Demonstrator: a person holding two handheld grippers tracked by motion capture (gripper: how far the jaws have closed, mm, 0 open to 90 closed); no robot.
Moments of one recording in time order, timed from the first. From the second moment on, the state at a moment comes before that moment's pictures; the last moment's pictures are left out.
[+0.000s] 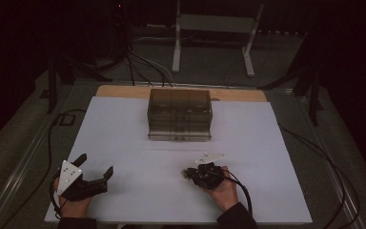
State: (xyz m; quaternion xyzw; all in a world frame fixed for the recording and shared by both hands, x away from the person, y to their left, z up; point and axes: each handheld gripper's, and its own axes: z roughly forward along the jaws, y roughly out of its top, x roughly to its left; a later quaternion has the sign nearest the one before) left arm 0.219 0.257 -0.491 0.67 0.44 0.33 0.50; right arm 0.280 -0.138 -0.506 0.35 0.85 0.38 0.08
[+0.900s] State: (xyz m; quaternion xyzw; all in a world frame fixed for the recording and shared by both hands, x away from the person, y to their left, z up) left arm 0.220 0.257 -0.492 0.67 0.44 0.33 0.50; right arm 0.272 -0.138 -0.498 0.34 0.85 0.38 0.08
